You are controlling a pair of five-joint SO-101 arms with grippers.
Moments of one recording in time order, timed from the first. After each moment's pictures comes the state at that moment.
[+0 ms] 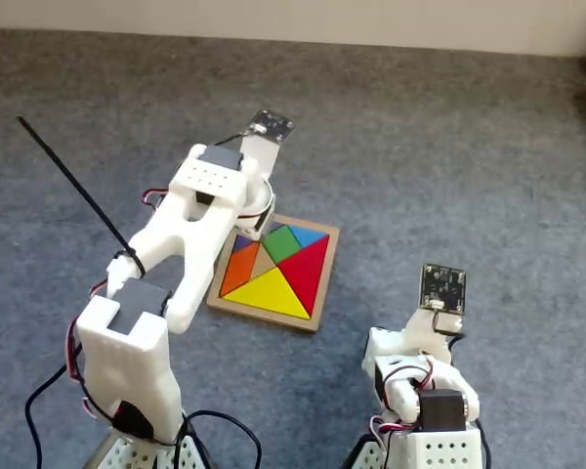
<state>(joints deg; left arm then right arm) 11.1 21.2 0.9 67.8 -3.0 -8.5 -104.6 95.9 71.7 -9.2</state>
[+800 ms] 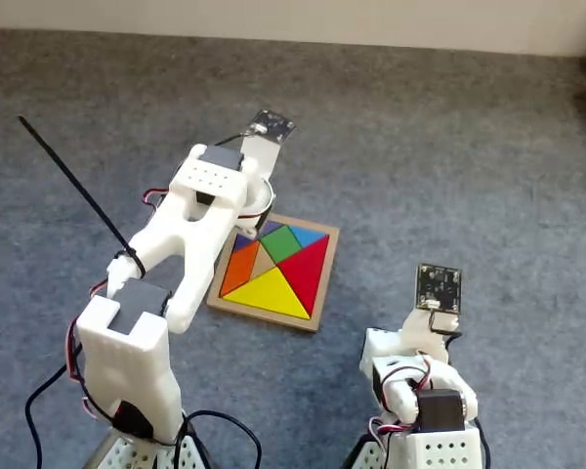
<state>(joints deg) 11.2 21.2 0.9 67.6 -3.0 -10.1 -104.6 95.9 71.7 -9.2</state>
